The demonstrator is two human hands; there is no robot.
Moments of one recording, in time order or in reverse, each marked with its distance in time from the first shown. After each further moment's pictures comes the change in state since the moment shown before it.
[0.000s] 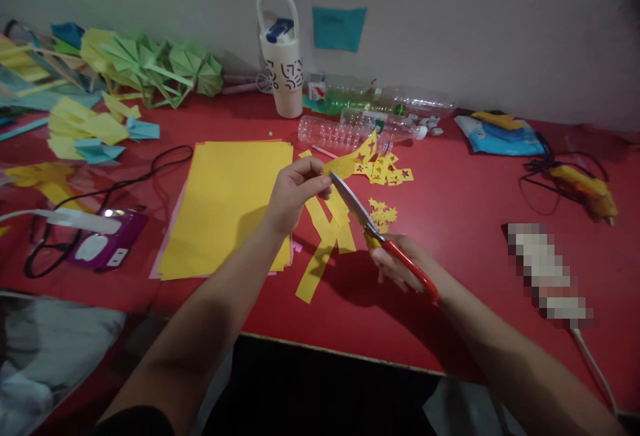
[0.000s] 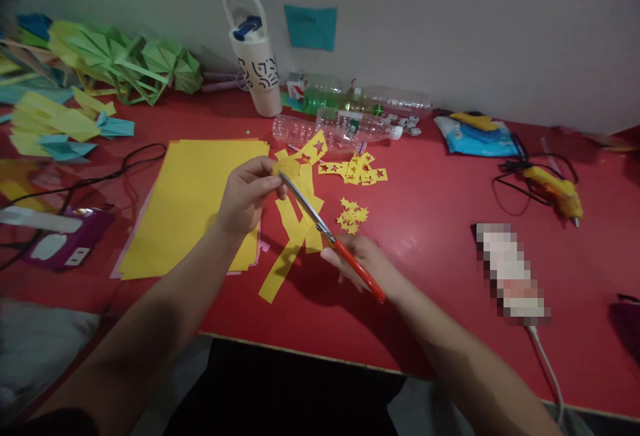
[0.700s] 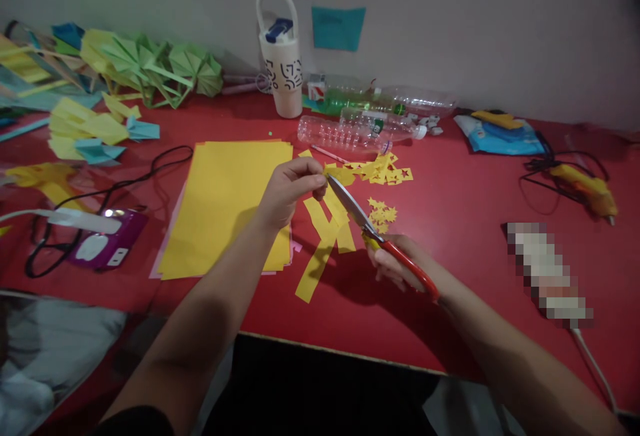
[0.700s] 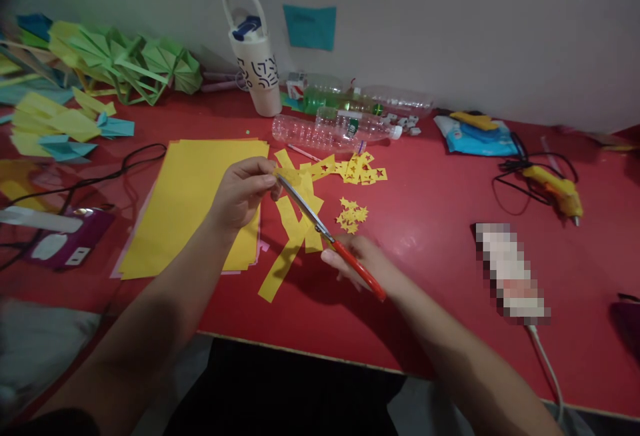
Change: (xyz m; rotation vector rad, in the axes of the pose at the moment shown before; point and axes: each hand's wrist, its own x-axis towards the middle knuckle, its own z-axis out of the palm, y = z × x) left_hand 0.004 0.002 -0.011 0.002 -0.070 -0.021; right_hand -0.002 0.000 -0.003 0.006 -0.058 -0.062
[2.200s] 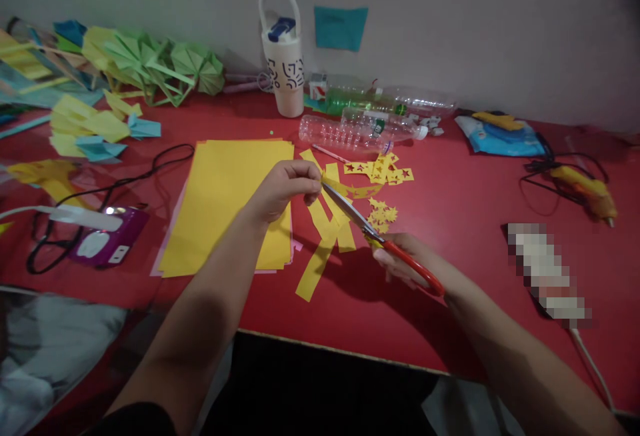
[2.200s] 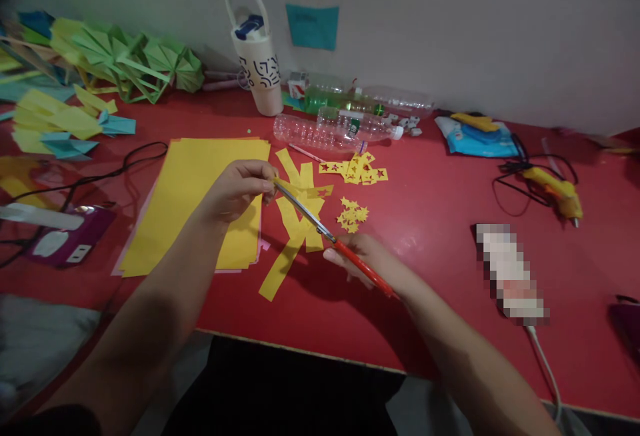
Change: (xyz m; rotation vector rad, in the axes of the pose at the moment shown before) left_hand 0.003 0.014 -0.011 0.120 -0.125 -0.146; right_hand 0.002 -0.001 -0.009 -0.077 -0.011 0.130
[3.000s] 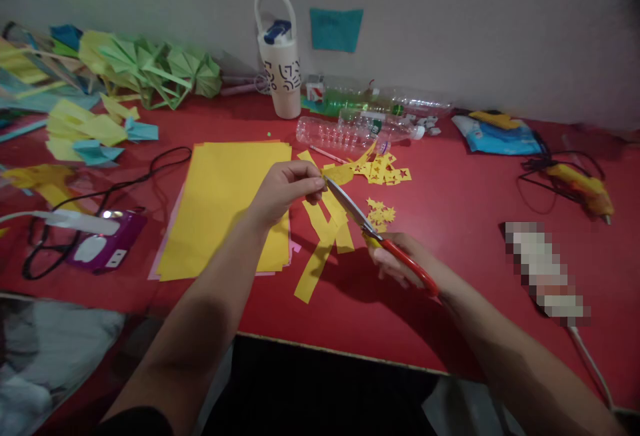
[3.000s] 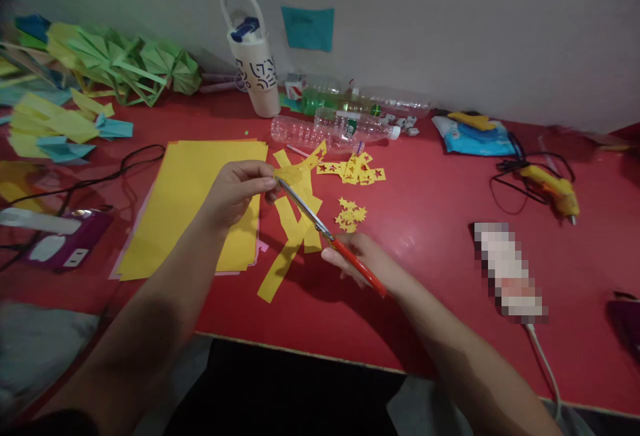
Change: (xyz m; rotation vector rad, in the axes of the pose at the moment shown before) left_hand -0.002 -0.004 0.003 0.047 0.063 0.069; right_hand -0.002 0.001 0.003 0.032 0.010 -0.080
